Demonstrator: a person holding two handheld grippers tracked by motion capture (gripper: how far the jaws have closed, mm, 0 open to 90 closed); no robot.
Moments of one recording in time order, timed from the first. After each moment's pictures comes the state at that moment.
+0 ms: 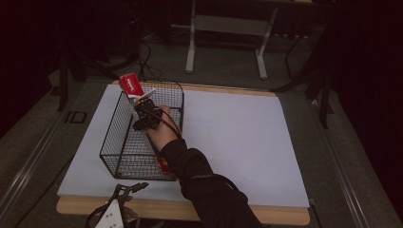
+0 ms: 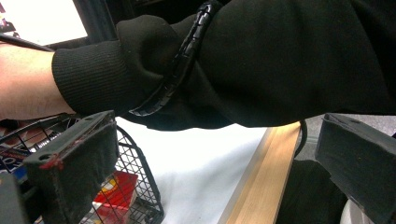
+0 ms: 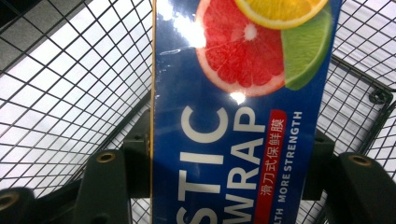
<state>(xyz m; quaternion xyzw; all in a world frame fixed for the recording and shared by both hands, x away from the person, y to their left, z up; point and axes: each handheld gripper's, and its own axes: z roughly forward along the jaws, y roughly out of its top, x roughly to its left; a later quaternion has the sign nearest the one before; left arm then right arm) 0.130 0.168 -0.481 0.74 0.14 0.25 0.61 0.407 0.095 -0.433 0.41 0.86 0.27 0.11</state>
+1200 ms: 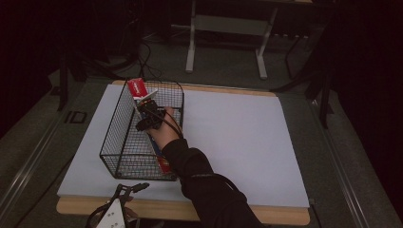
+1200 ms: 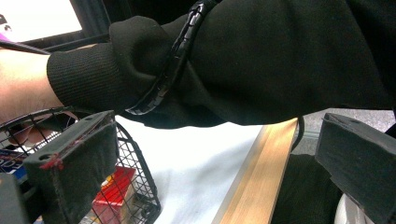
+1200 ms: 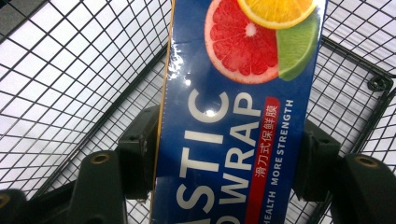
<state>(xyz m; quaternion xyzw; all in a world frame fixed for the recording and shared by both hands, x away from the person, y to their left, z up) 0.132 0.167 -0.483 0.75 0.14 0.24 0.60 0.418 0.092 -0.446 0.43 0.86 0.25 0.11</state>
